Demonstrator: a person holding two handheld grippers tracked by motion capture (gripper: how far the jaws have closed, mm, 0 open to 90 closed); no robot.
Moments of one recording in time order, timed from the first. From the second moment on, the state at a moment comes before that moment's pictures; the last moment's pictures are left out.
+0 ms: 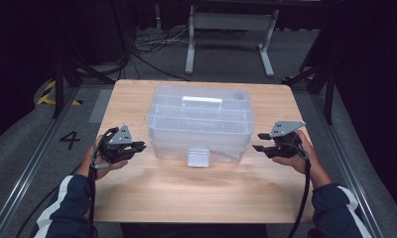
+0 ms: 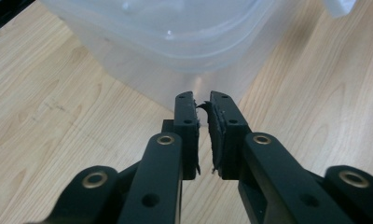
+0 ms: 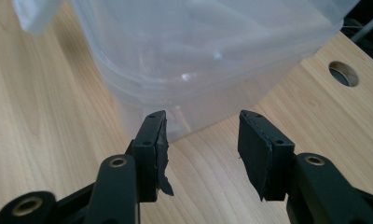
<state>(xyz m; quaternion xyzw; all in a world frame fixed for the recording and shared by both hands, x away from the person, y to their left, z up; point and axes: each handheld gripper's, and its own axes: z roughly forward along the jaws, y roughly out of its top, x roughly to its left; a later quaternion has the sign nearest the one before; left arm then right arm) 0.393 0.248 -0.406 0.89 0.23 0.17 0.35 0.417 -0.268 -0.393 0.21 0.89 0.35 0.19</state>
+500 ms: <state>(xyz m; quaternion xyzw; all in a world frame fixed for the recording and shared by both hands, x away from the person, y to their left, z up) 0.386 0.257 -0.425 0.90 0.25 0.18 0.31 0.410 -0.284 -0.404 0.23 0.89 0.33 0.21</state>
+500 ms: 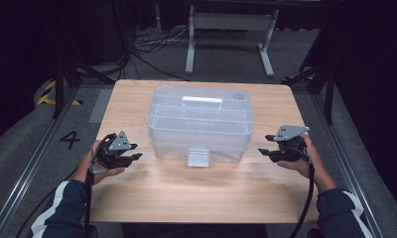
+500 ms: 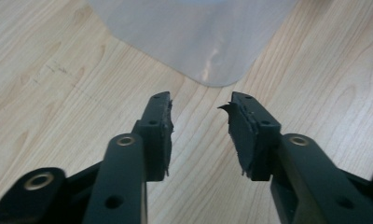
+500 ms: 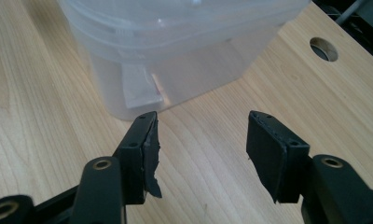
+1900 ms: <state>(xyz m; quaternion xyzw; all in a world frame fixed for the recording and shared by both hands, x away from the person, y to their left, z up) 0.348 0.294 -0.482 0.85 0.36 0.14 0.34 0.362 -0.369 -0.487 0.40 0.82 0.36 0.17</state>
